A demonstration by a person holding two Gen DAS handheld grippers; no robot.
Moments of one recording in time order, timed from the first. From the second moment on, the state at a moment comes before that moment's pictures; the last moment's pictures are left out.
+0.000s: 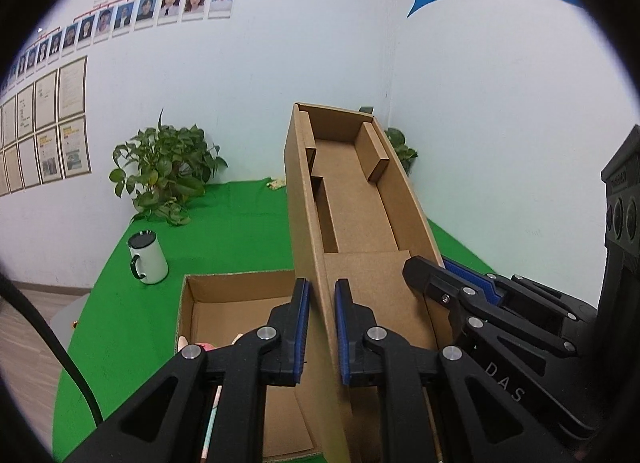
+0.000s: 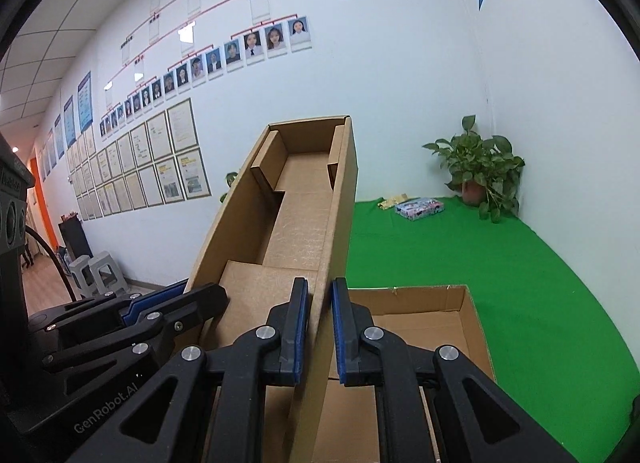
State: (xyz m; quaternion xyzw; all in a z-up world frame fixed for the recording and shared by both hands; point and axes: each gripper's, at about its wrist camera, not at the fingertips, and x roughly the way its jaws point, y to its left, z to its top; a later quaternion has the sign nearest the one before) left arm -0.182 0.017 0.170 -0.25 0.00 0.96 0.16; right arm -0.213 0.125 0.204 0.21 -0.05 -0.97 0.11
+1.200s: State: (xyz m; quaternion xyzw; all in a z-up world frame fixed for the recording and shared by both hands) left arm -0.300 0.017 -0.023 -0.49 0.02 0.87 0.08; right arm -0.413 0.099 -0.085 0.48 -0.09 -0.86 0.13
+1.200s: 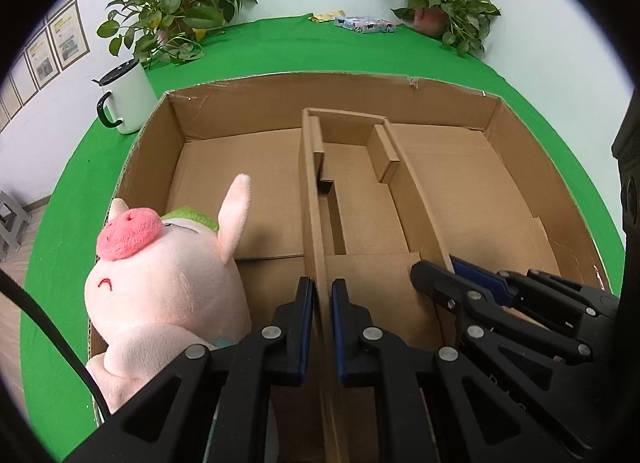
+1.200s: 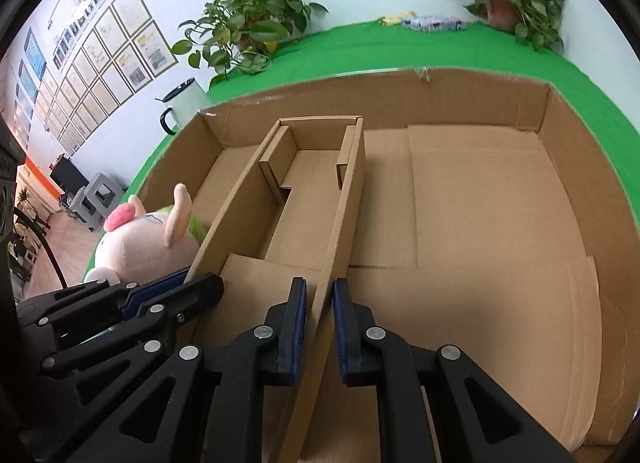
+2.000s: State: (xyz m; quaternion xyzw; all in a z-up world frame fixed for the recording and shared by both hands) left arm -0.280 -0.016 -0.009 -0.48 -0.02 0.87 0.09; right arm -0.394 0.057 -0.070 0.49 -0.06 -0.86 0.17
